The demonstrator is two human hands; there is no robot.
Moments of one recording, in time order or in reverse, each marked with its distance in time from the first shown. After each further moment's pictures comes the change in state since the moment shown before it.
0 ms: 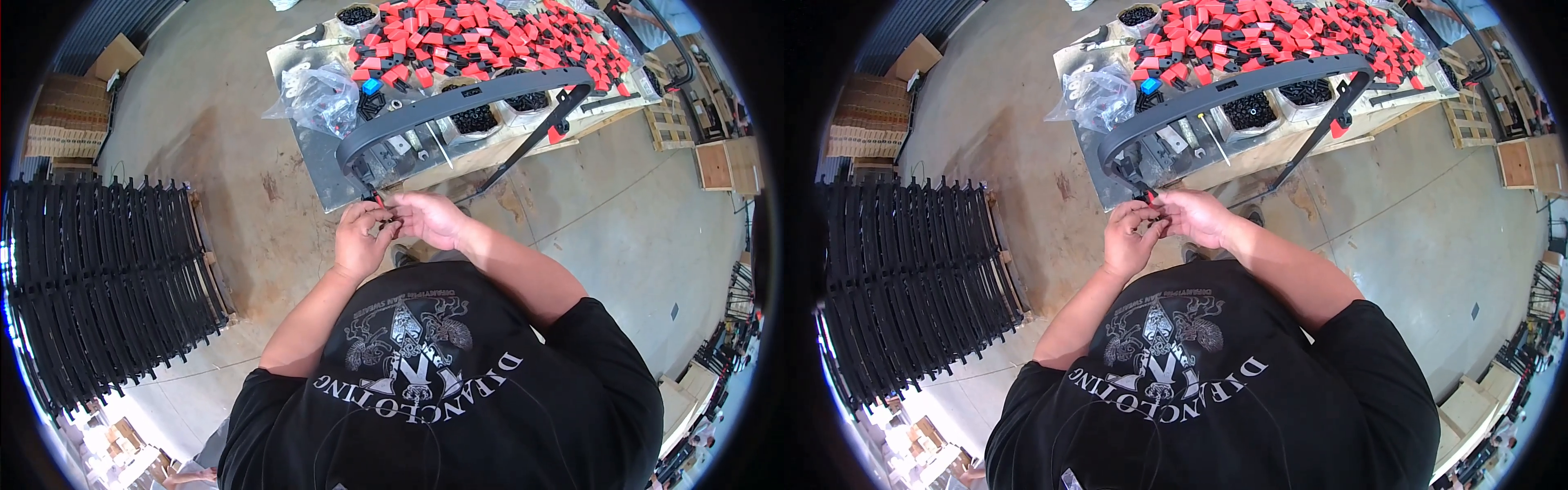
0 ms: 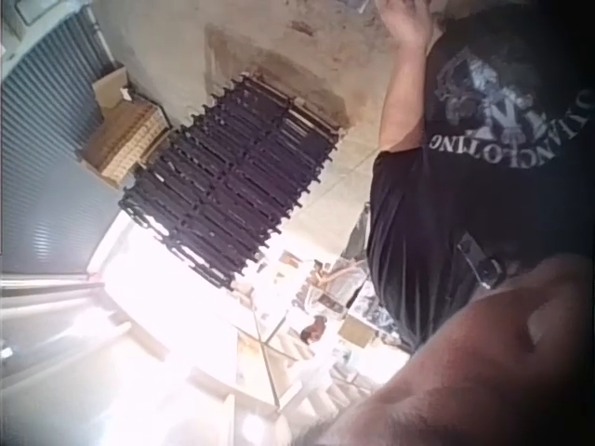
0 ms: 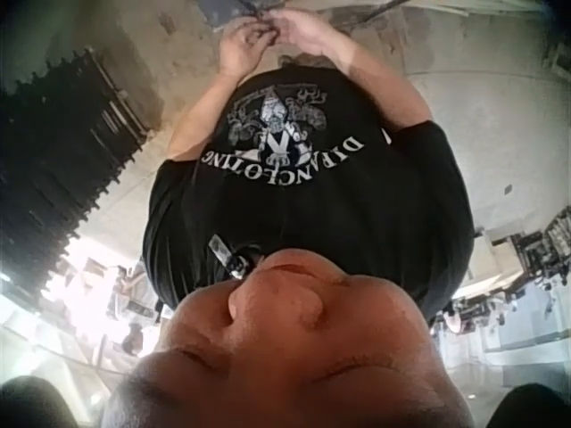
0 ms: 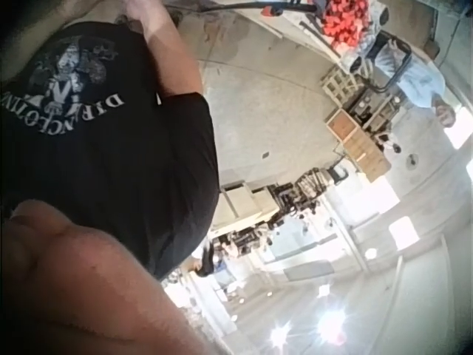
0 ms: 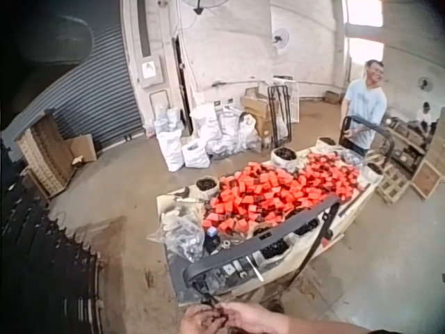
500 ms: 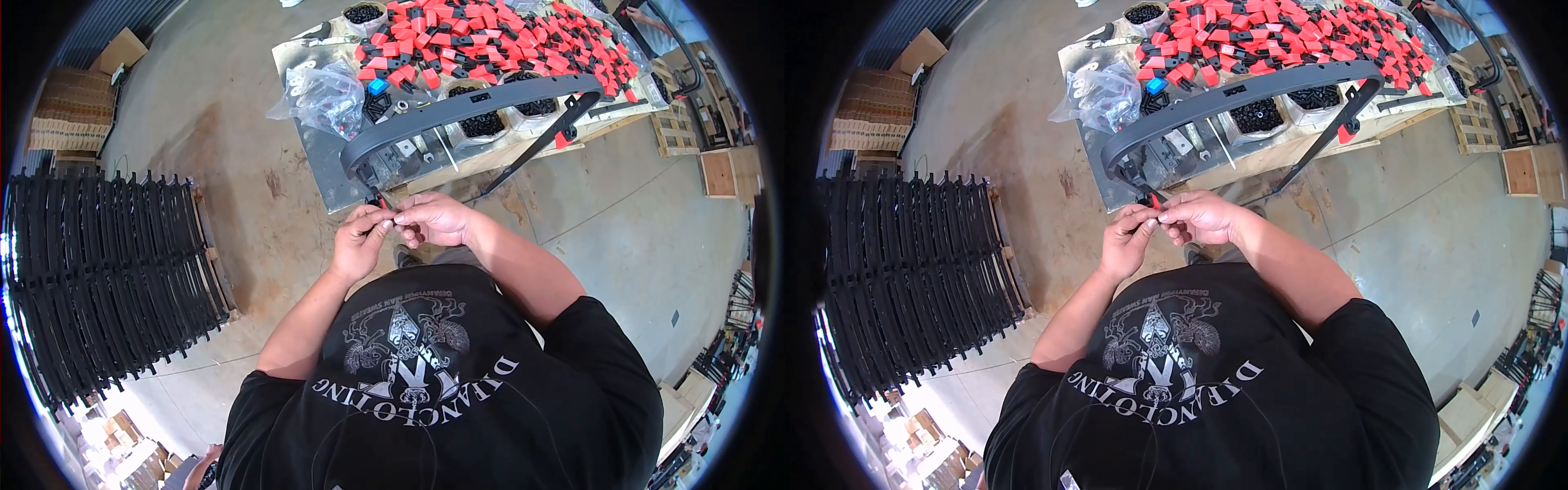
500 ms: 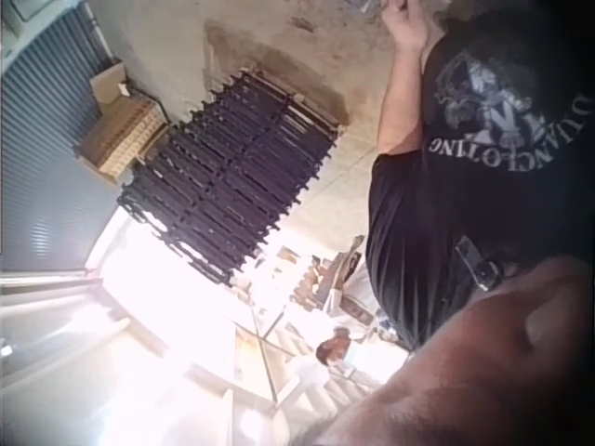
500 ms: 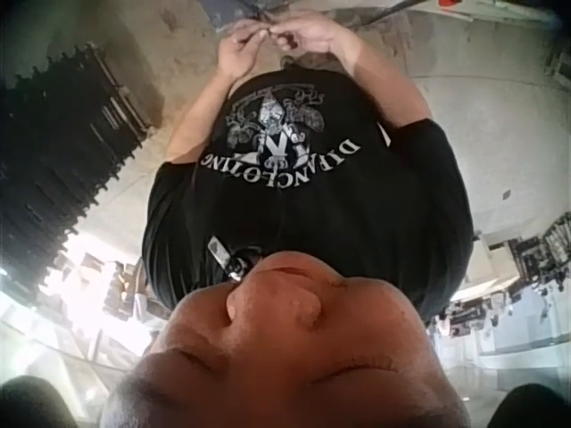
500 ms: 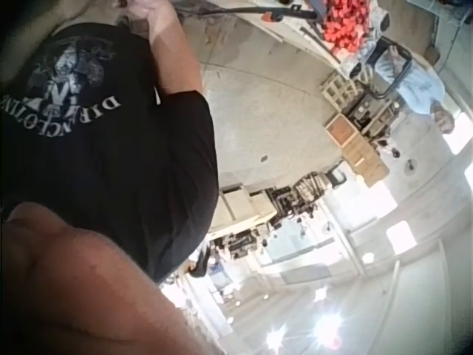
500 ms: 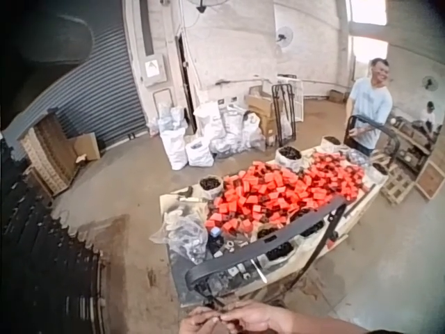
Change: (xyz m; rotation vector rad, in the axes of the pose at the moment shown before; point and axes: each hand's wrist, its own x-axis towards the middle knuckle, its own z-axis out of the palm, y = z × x) left_hand 0.000 -0.017 0.000 -0.451 -0.083 -0.124; right_hand 0.007 -0.019 -0.018 -0.119 -0.194 0.199
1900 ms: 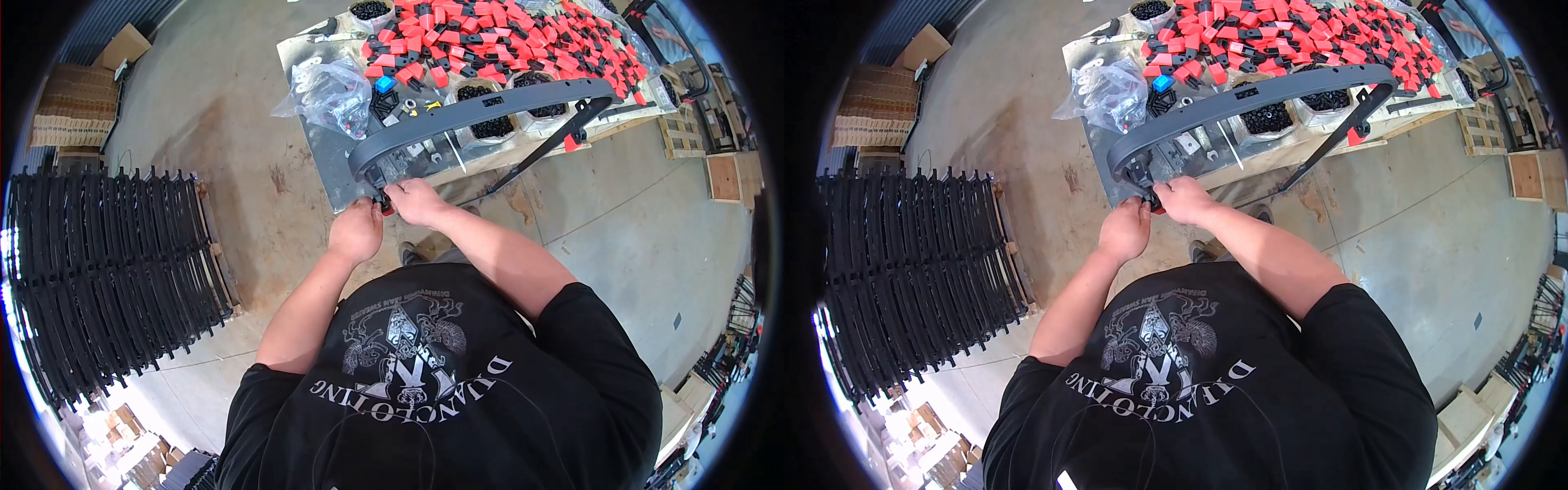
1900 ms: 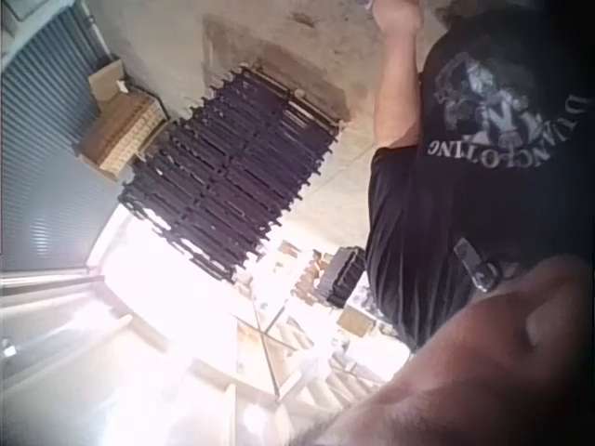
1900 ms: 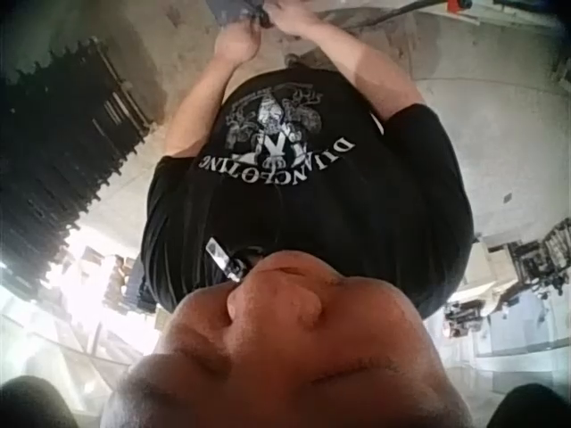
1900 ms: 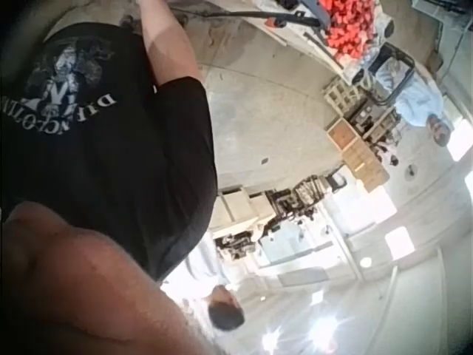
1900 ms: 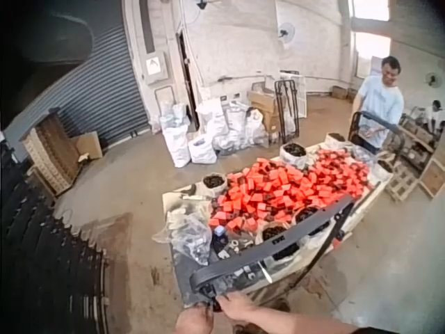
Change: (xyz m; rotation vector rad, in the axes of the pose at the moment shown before) left_hand 0.036 0.001 -0.017 0.785 -0.238 -0.390; right_hand 0.069 -0.005 0.002 -1.011 0.610 -0.193
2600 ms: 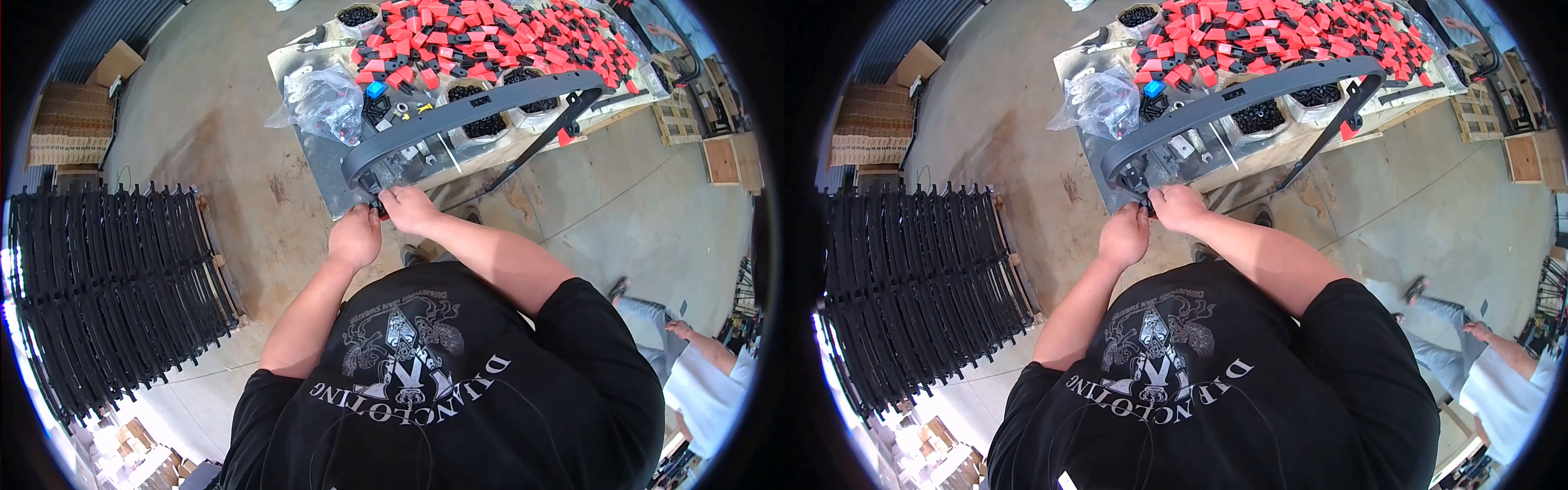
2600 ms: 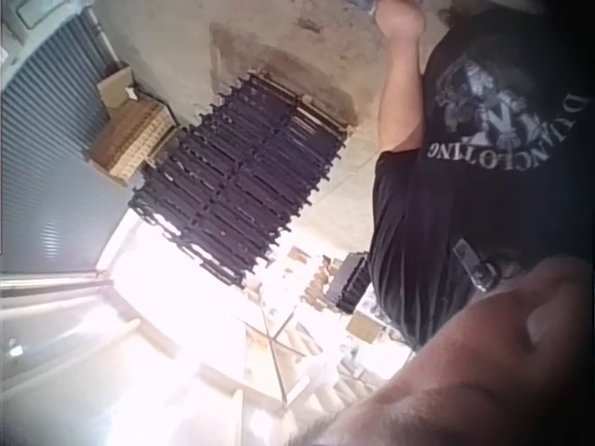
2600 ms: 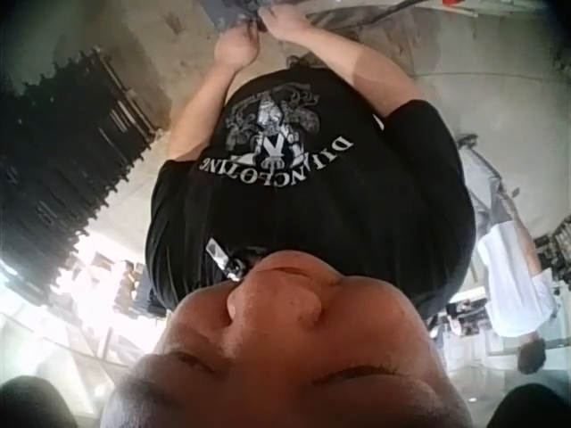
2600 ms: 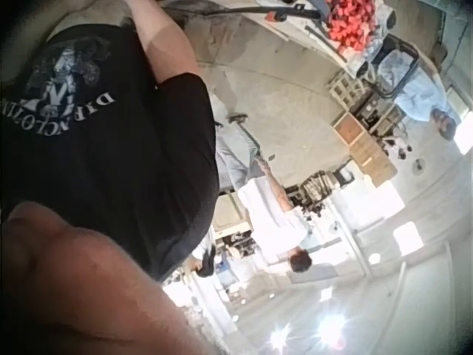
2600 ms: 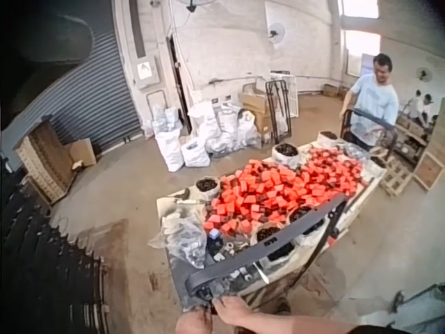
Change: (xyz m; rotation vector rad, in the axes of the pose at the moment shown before) left_hand -0.002 0.002 0.001 0.002 -0.005 -0.042; right_hand -0.001 0.011 0.020 -0.098 0.165 -0.158
